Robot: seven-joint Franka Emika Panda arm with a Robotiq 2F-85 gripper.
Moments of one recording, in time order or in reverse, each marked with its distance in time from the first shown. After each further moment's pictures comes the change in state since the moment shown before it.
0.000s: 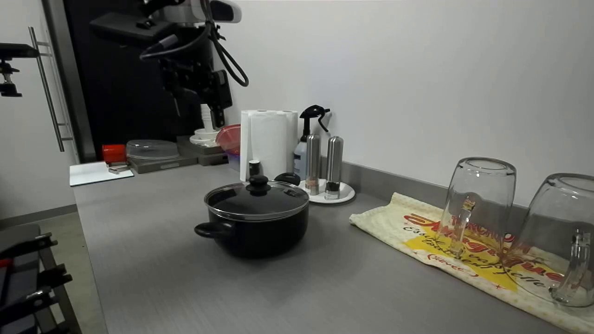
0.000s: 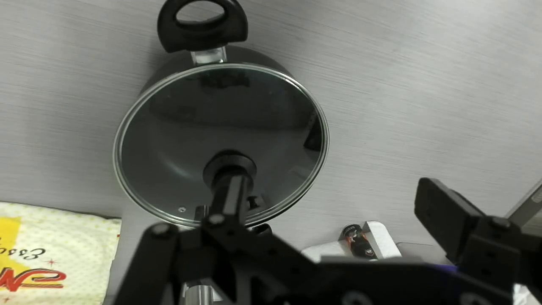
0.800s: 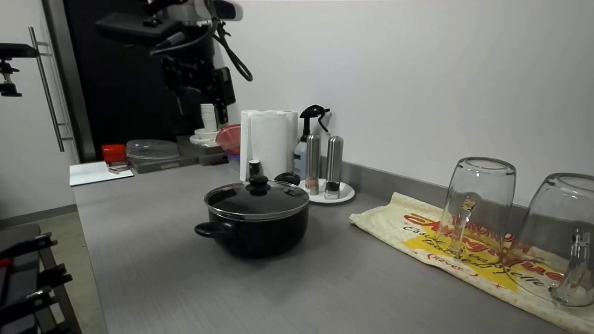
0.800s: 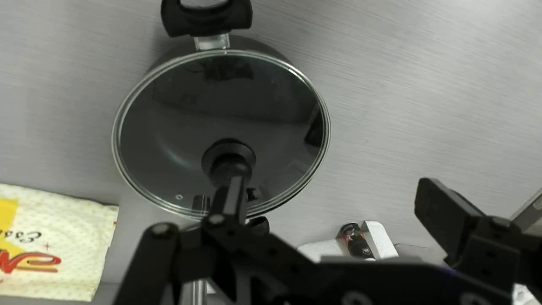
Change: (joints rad) arm -0.041 0.016 0.069 0.013 0.005 0.018 -0.020
